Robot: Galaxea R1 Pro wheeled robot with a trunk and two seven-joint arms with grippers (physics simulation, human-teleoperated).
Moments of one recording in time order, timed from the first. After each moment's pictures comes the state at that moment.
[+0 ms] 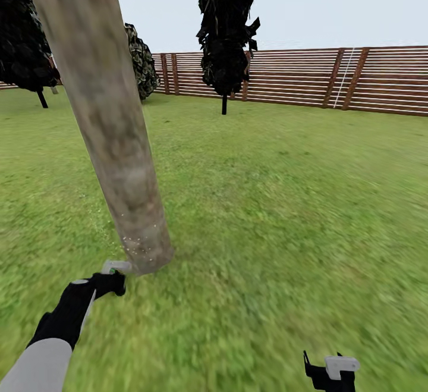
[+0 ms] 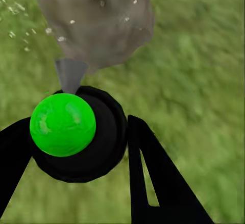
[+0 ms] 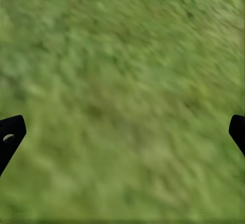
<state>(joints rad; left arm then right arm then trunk) -0.62 0.10 0.36 -0.79 -0.41 0.39 -0.38 -0.40 -0.11 -0.19 -0.08 0.22 -0.70 -0.14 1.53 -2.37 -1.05</state>
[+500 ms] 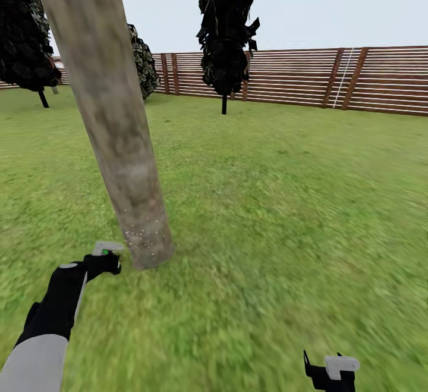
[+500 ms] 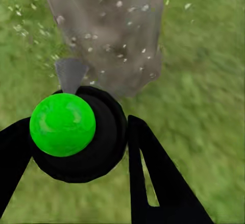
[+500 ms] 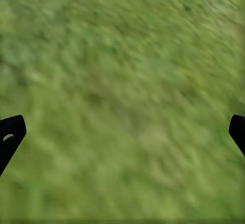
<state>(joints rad) -0.61 0.09 0.38 -1.04 -0.40 0.51 -0.42 -0.40 -0.11 -0.19 -0.08 0.22 -0.70 -0.14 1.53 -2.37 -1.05</state>
